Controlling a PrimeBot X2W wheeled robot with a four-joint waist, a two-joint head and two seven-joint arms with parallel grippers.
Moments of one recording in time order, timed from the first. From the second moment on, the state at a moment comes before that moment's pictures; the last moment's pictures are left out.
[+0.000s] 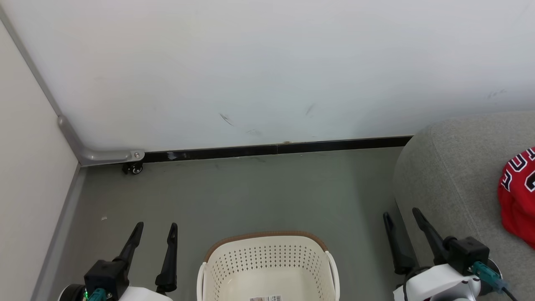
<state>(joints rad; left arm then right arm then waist) -0.02 0.32 -0.39 0.15 -0.46 0.24 -0.25 -0.07 -0.06 0.06 0.45 0.17 0.13 -0.23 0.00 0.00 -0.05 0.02</state>
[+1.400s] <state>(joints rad) 0.00 0.29 -0.35 0.17 -0.38 0.29 -0.25 0.05 -0.05 0.07 0.26 0.17 0.13 -0.15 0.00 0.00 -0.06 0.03</state>
